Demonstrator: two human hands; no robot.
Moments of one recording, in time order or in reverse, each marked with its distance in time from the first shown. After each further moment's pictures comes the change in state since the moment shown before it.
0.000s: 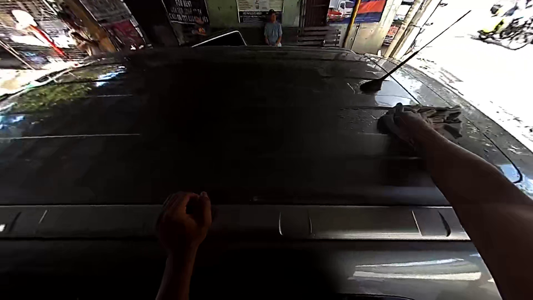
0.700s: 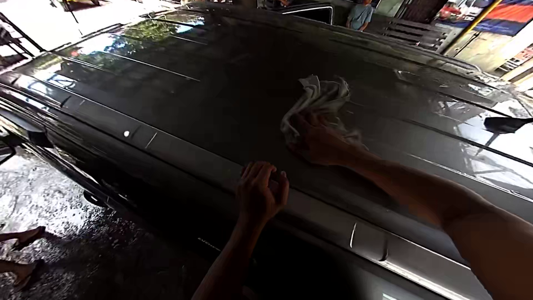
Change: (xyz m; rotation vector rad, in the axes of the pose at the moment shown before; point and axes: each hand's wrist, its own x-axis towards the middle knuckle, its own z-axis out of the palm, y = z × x) left_hand -0.006 -0.003 0.004 -0.071 -0.022 -0.116; right_hand -0.295 -0.369 0.144 -0.235 -0.396 -1.491
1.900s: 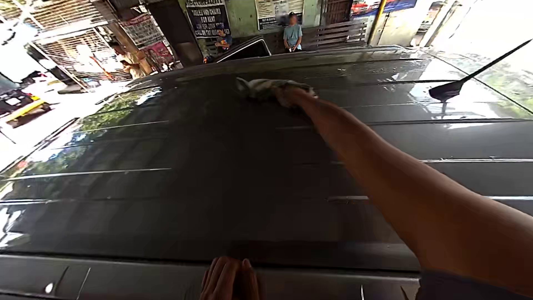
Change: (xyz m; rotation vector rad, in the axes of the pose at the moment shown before) left_hand 0.008 -0.018 -0.014 -0.031 -0.126 0.071; right_hand 0.146 0.281 -0.041 0.392 0.169 0.744
